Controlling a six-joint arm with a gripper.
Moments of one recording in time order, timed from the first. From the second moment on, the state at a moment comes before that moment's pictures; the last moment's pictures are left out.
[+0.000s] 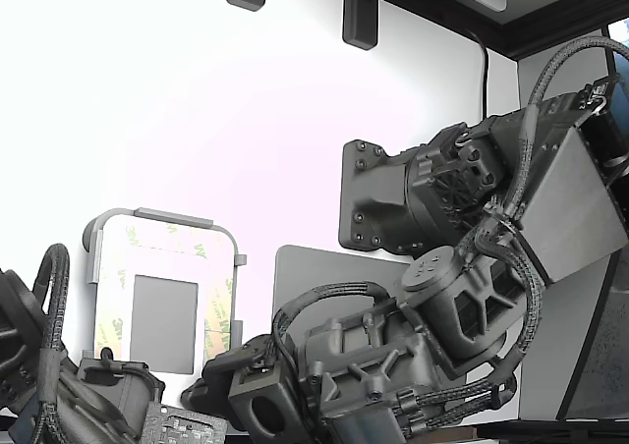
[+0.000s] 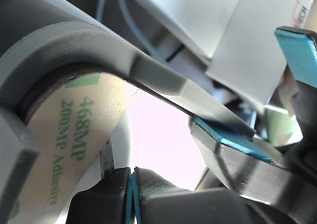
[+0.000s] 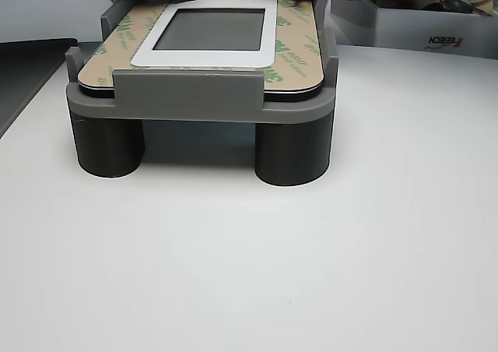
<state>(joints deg) 44.3 97.2 121.4 24.9 13.2 -90.5</state>
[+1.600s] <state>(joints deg) 45.9 99.8 123.8 25.3 14.1 -90.3</state>
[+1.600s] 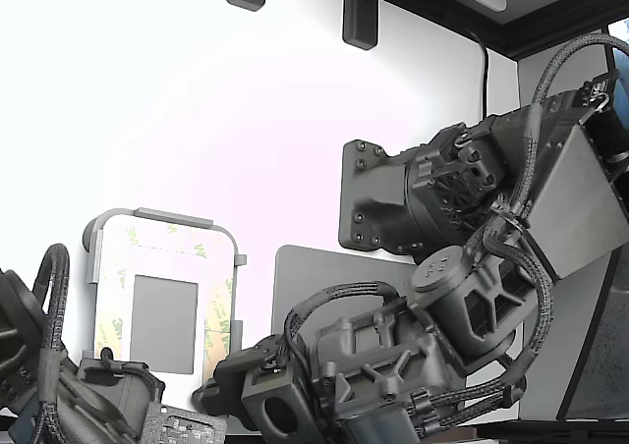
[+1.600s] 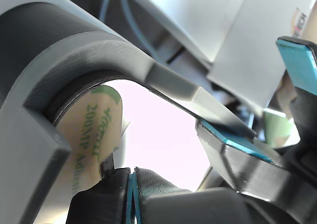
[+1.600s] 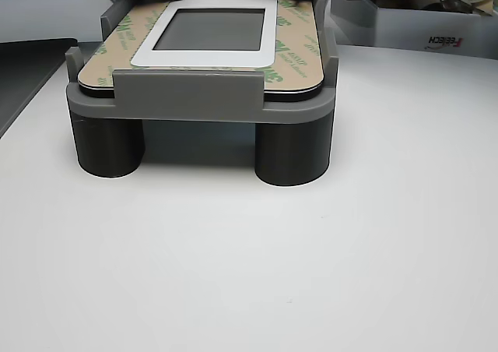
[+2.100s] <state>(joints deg) 45.9 99.3 123.0 25.7 13.8 -91.0</state>
